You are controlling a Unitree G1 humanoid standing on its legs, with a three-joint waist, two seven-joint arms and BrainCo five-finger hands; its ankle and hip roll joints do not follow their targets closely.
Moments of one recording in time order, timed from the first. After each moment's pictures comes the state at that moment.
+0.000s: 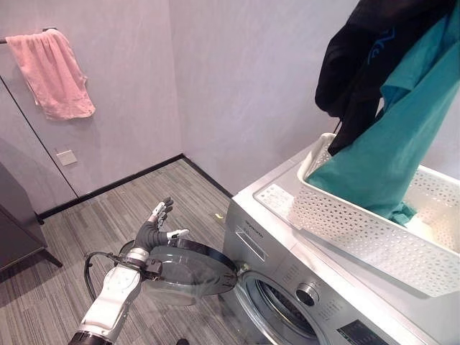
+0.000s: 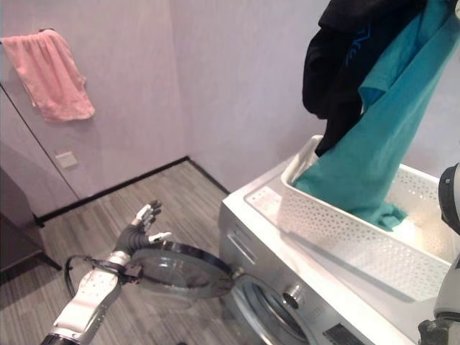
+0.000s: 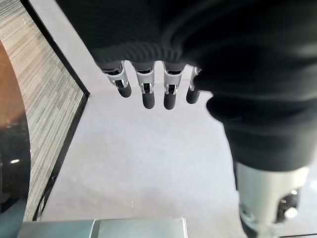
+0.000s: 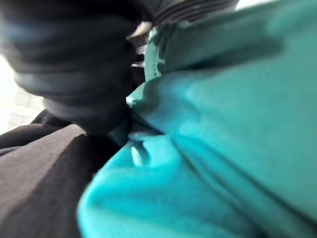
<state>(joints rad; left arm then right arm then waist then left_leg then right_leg) 0.07 0.51 -0.18 0.05 -0.32 -0.09 0.02 -1.74 -0.97 0.72 1.00 0.15 0.10 -0.43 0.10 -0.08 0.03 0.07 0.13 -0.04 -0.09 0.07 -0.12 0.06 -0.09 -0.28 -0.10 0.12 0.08</state>
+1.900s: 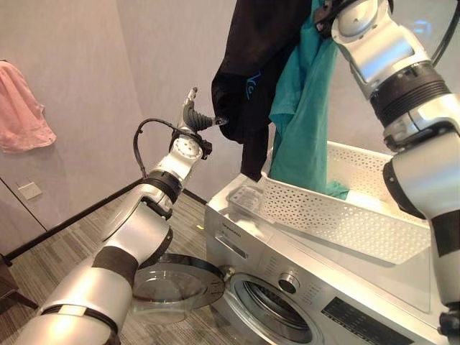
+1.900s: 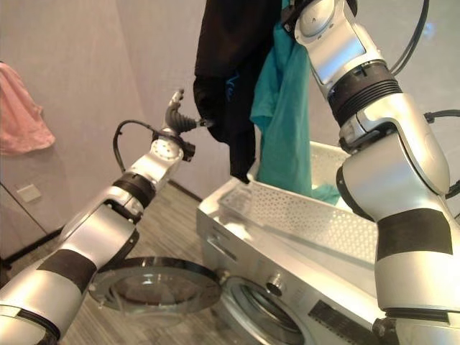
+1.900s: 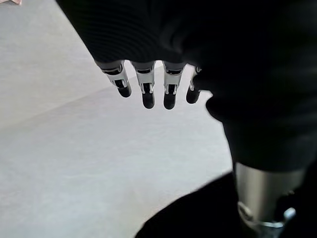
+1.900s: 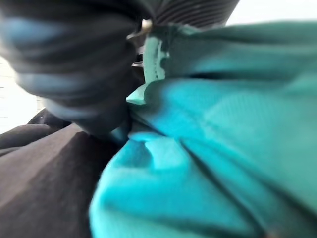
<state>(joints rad) -1.29 0.26 -0.62 1.21 -0.36 -0.02 0.39 -1.72 -0.53 0.77 0.97 0.22 0.09 -0.41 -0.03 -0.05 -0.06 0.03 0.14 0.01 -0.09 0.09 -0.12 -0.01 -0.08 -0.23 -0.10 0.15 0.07</state>
